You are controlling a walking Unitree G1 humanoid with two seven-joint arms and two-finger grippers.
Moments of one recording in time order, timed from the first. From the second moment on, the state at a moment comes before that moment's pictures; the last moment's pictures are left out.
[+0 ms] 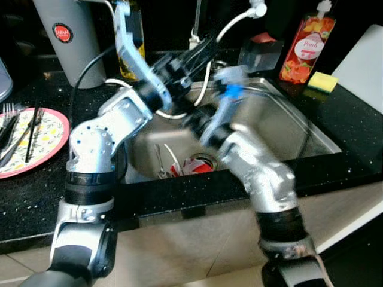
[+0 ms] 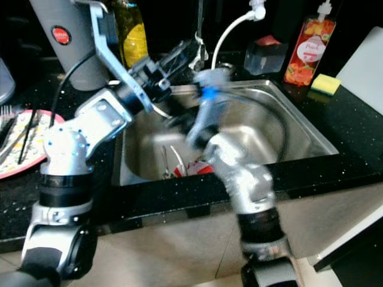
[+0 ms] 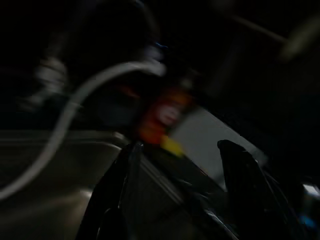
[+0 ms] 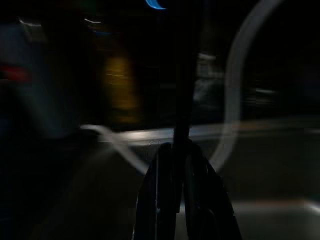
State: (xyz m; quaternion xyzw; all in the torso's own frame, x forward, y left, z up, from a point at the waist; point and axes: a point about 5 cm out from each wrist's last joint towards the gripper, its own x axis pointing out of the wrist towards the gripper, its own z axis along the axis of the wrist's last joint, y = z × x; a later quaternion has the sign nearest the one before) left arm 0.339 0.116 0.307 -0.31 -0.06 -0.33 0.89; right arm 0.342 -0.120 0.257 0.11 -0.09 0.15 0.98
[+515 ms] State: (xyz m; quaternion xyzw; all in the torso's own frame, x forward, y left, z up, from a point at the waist) left arm 0.347 0.139 0.295 -0.24 -0.07 -0.23 0.94; right arm 0.358 -0.130 0.206 -0.07 0.03 0.08 0.99
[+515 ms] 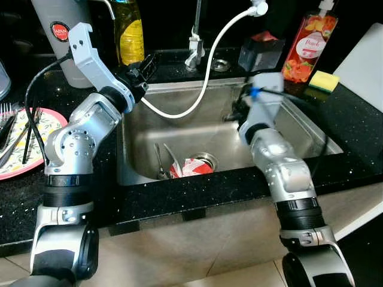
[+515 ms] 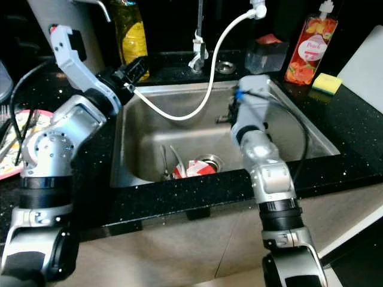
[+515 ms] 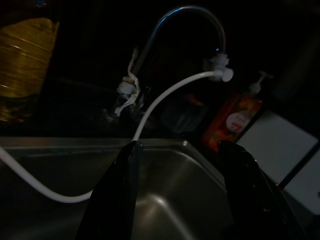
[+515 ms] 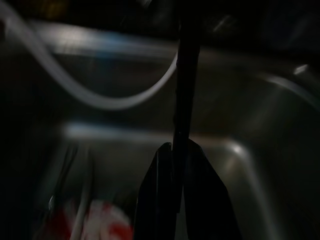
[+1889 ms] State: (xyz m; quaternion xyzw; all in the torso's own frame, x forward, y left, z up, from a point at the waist) left arm 0.343 0.142 0.282 -0.12 -0.09 -0.16 0.98; right arm 0.321 -0.108 0.295 0.12 -0.24 0.12 0.95
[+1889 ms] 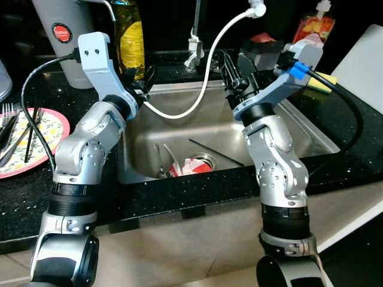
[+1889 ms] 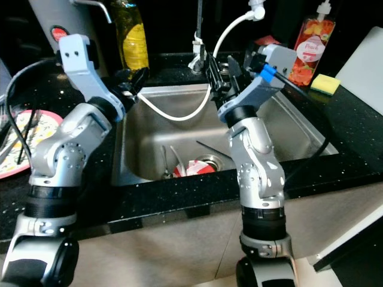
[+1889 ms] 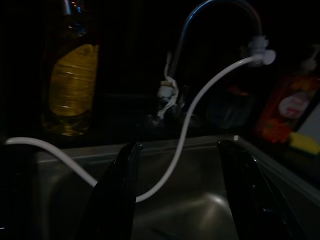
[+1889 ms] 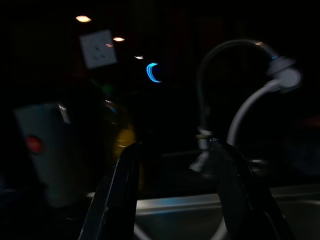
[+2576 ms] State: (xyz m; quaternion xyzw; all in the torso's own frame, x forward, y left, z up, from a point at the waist) left arm 0.342 0.144 0.278 0.04 -0.14 -0.09 0.98; right arm 0.328 -0.141 0.287 0.00 -0.24 -0.04 0.97
